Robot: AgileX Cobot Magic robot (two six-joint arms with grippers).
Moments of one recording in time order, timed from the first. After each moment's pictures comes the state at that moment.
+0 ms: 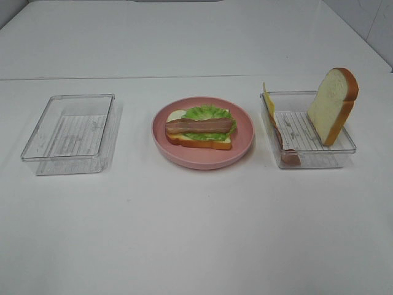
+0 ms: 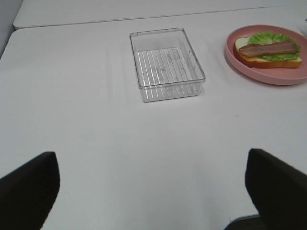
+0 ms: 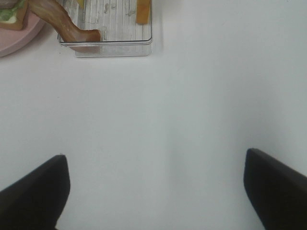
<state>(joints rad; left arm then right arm) 0.08 0.00 -0.52 -0.14 1.08 0.15 -0.02 0.75 -0.67 -0.03 0.90 -0.05</state>
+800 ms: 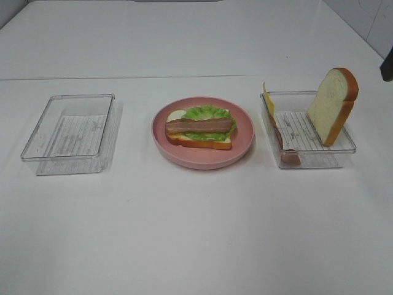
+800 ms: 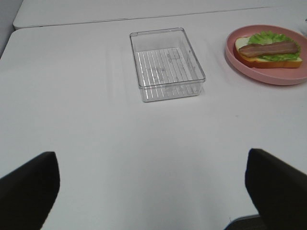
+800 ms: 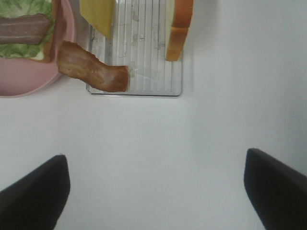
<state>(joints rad) 0.08 0.00 -0.52 -0.14 1.08 0.15 -0.02 1.33 -1.16 0.10 1.02 -0.13</state>
